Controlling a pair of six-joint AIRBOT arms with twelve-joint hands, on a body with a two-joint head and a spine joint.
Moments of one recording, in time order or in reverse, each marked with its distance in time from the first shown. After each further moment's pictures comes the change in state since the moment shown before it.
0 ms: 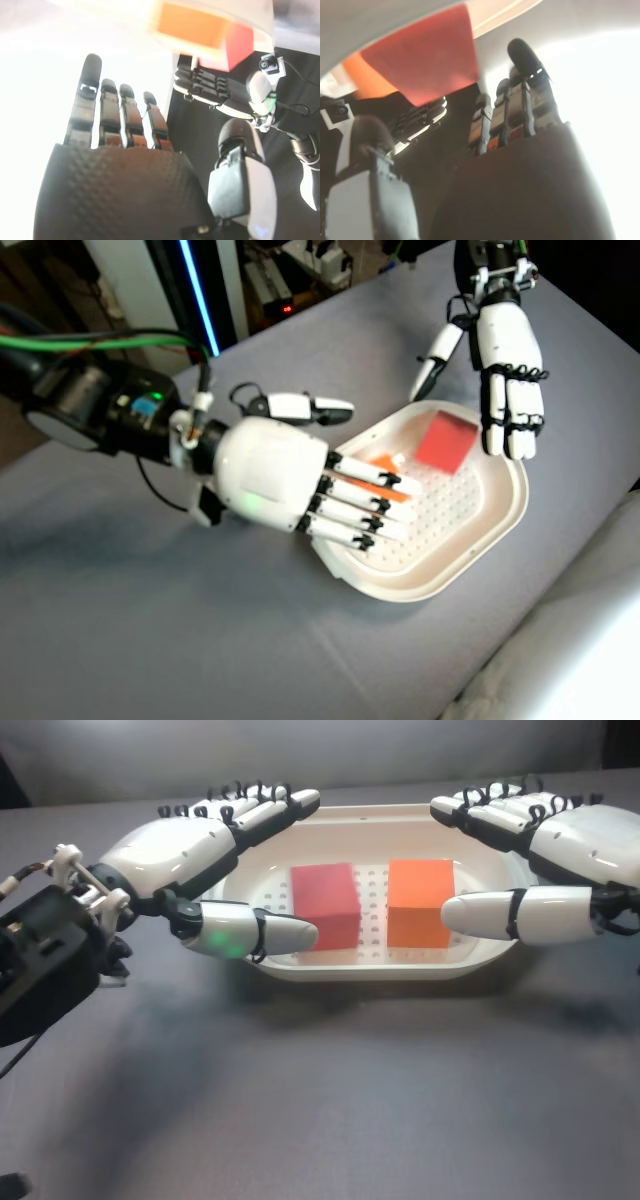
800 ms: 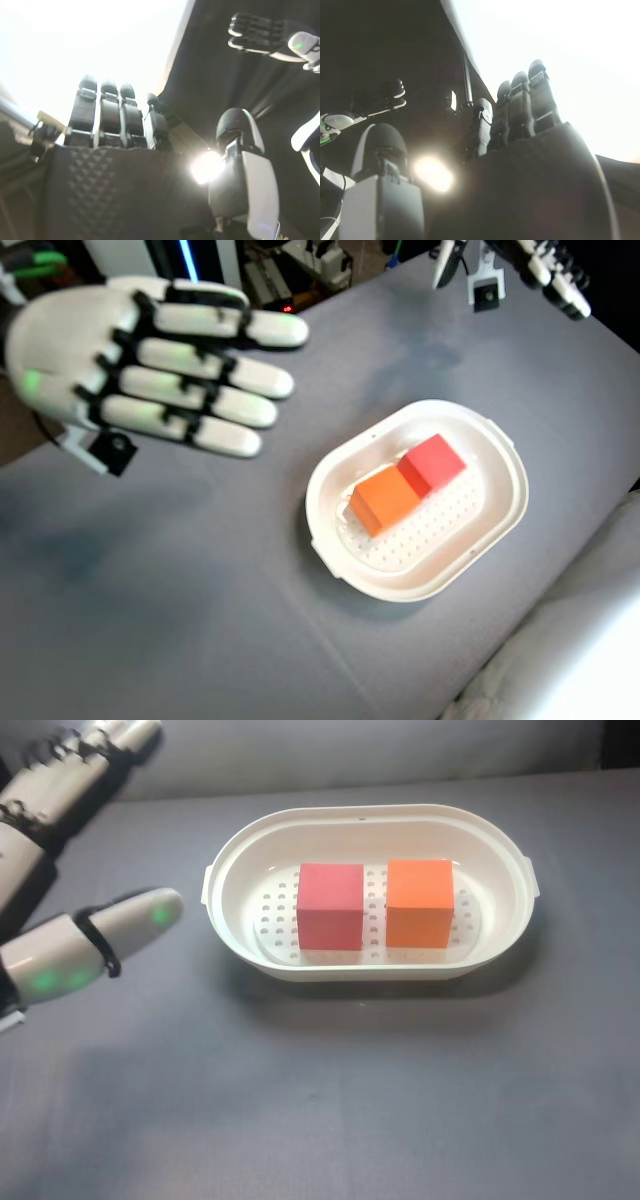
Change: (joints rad) left arm 0.357 0.253 -0.307 -0.159 -0.780 0.015; right arm -0.383 0.340 -0.375 0.131 0.858 -0.098
